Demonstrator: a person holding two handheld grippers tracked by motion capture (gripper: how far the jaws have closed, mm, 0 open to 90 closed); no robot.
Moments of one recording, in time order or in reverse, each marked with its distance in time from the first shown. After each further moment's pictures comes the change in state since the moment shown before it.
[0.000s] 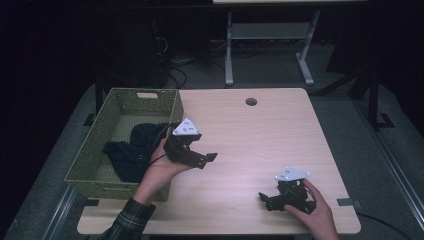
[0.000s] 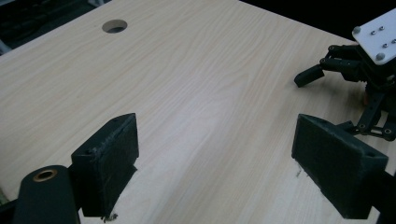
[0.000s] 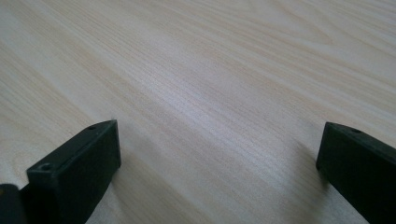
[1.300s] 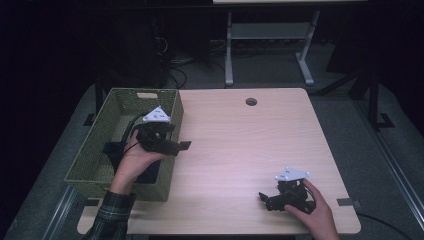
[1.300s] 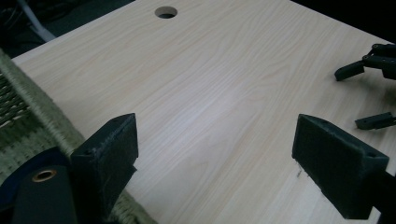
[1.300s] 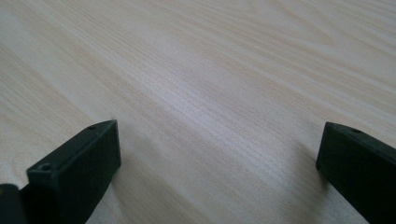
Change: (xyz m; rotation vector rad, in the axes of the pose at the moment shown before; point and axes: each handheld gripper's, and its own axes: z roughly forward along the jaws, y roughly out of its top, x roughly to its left) left arm 0.057 -0.014 -0.047 0.034 0.078 -0.074; right arm 0.000 0.000 0.000 0.001 0.001 -0.004
